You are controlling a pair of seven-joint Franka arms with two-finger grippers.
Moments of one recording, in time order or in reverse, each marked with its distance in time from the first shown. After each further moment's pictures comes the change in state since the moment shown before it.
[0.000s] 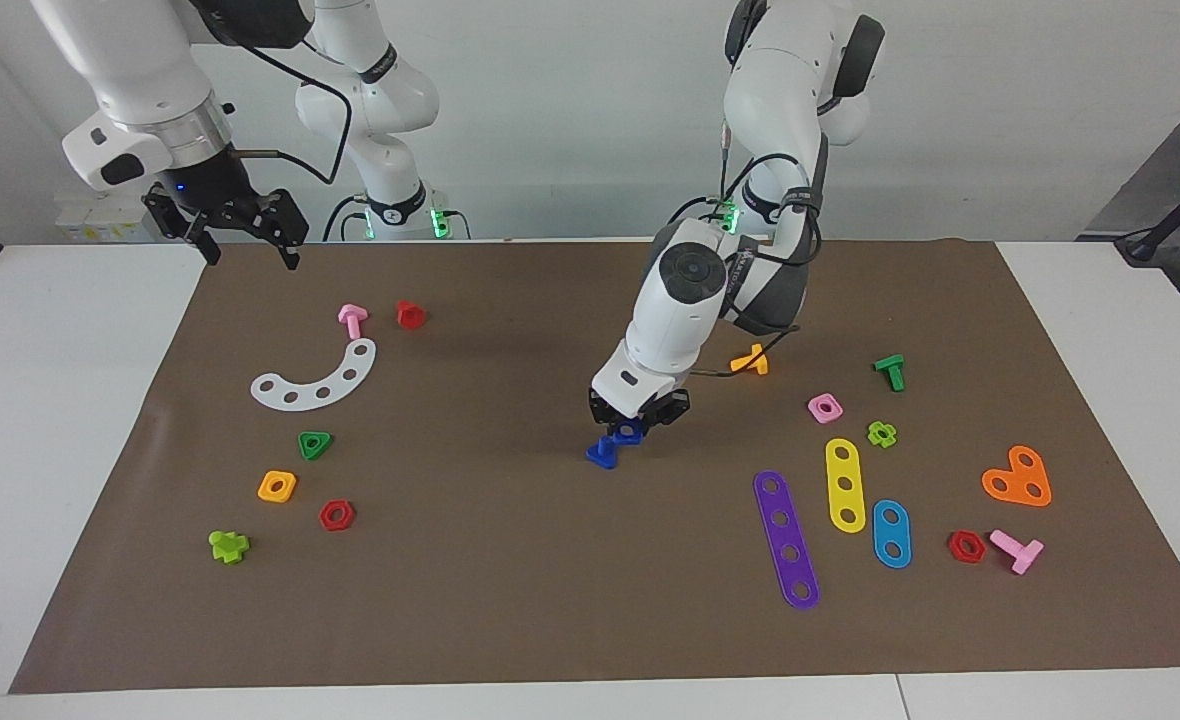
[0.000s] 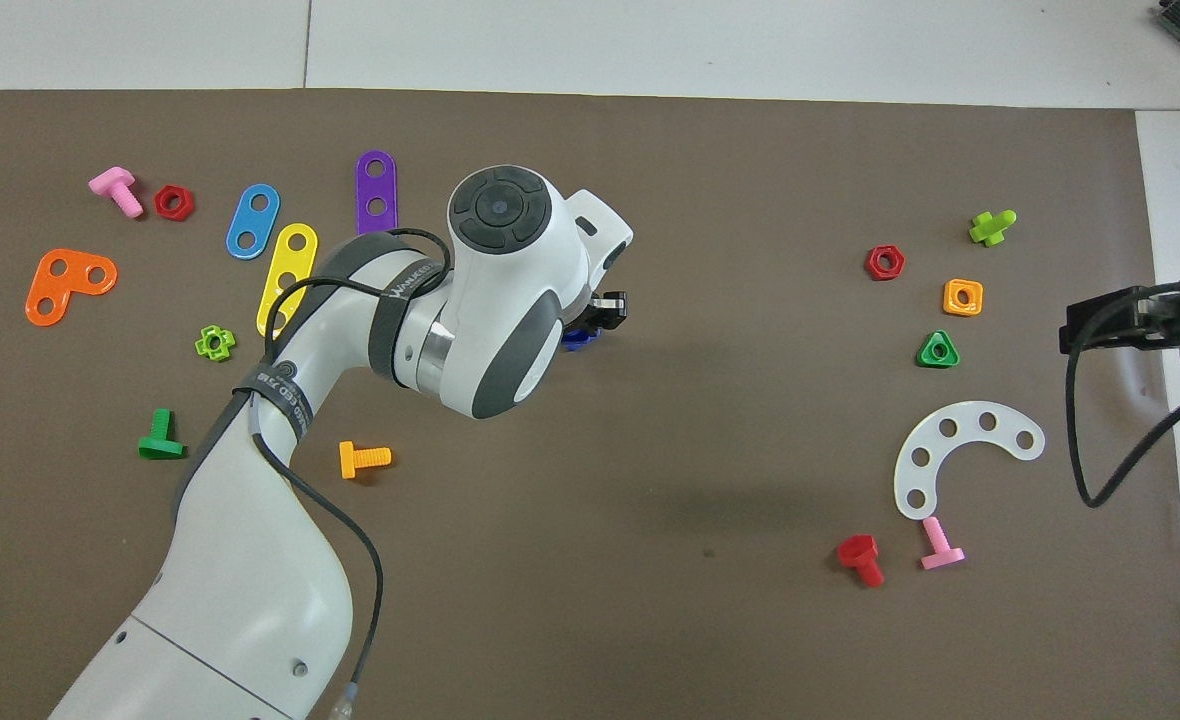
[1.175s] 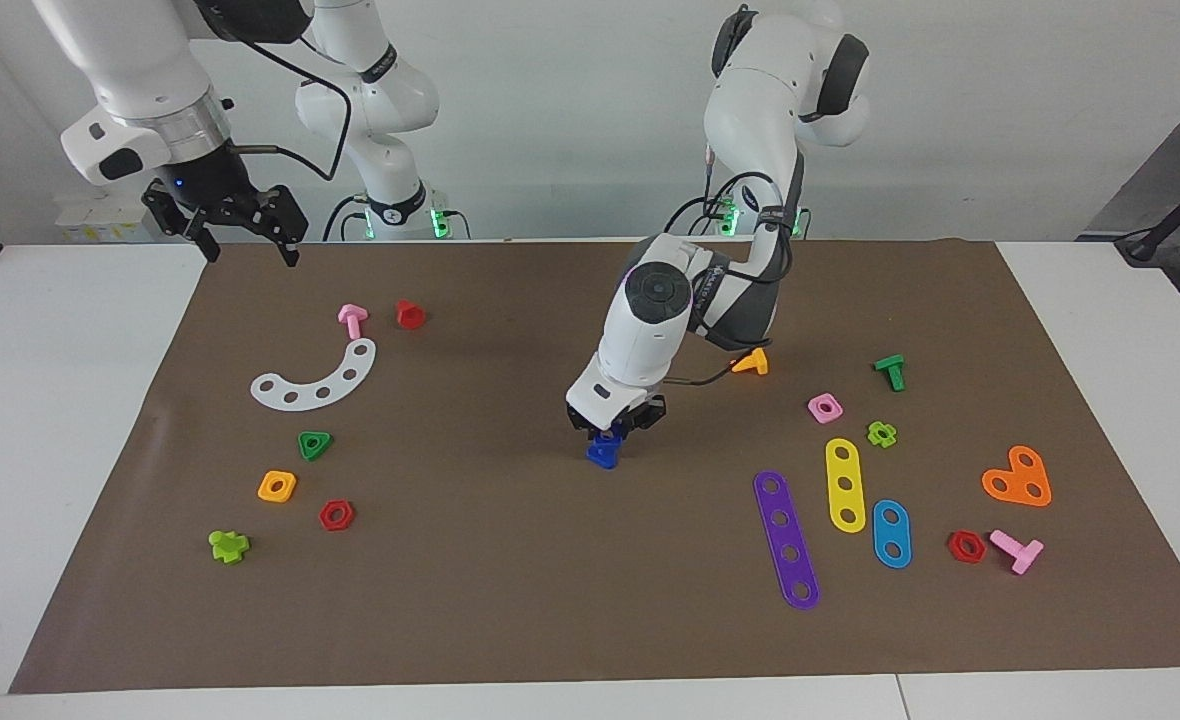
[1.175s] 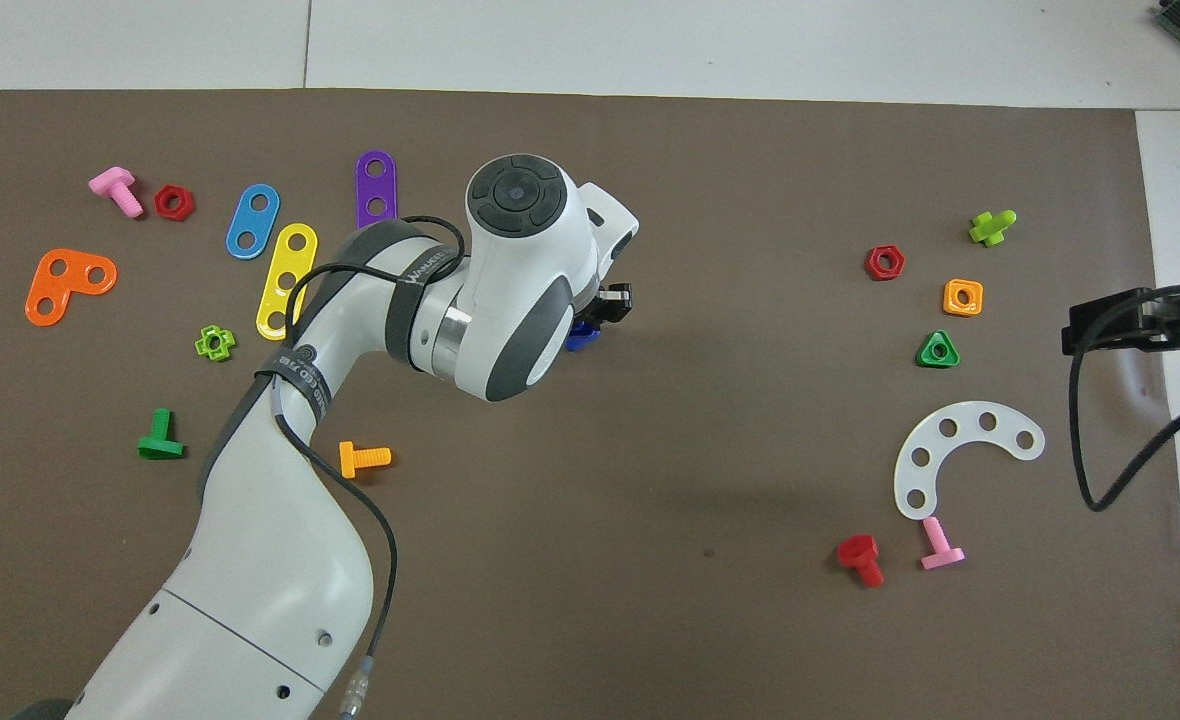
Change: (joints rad) left arm -0.004 0.067 0.009 0.090 0.000 -0.040 -0.030; right arm 0.001 -0.007 0.000 -0.001 0.001 -0.001 0.000
